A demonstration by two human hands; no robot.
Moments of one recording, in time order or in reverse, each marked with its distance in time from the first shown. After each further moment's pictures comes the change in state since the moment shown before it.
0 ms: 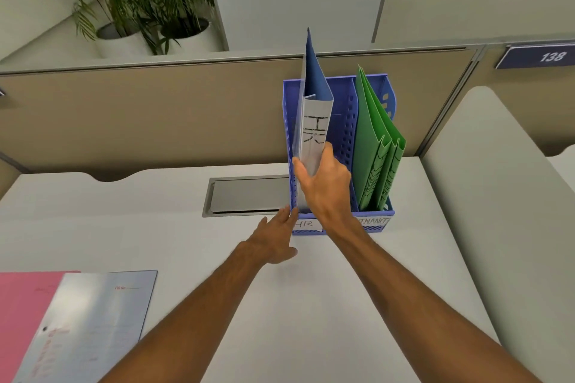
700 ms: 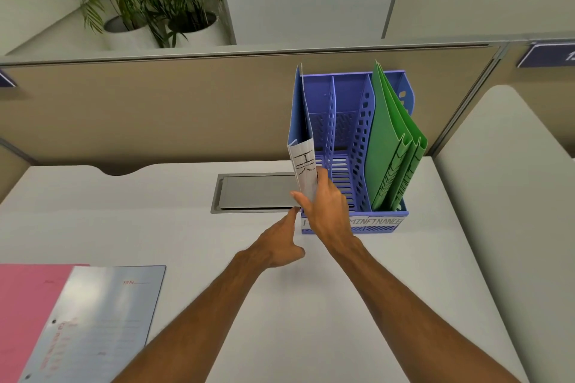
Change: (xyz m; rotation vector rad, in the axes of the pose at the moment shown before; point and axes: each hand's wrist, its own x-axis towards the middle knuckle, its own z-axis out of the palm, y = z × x) left_hand -0.008 -0.012 0.006 -0.516 0.023 -0.079; right_hand -0.030 0.032 0.044 -0.154 -0.331 0.142
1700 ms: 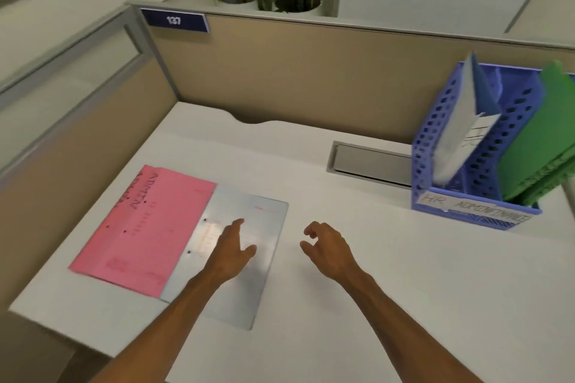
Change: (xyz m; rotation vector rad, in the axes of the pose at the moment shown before) left_hand -0.262 -0.326 -0.038 -0.314 0.456 -0.342; right_hand -0.209 -0.131 0.177 -0.026 -0.538 -0.272
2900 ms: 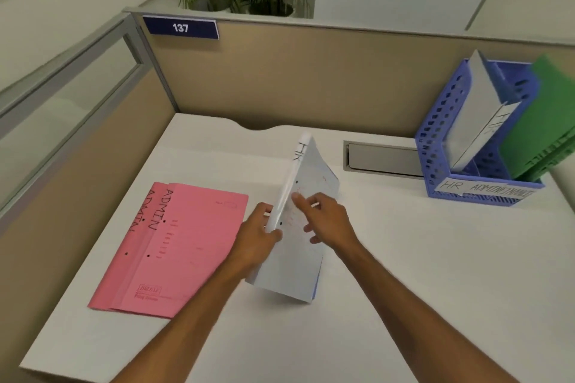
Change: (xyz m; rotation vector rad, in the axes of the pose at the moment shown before) left_hand -0.007 0.007 -0.097 -0.279 -0.086 0.196; right_hand 0.037 -0.164 0.026 0.402 0.230 0.373
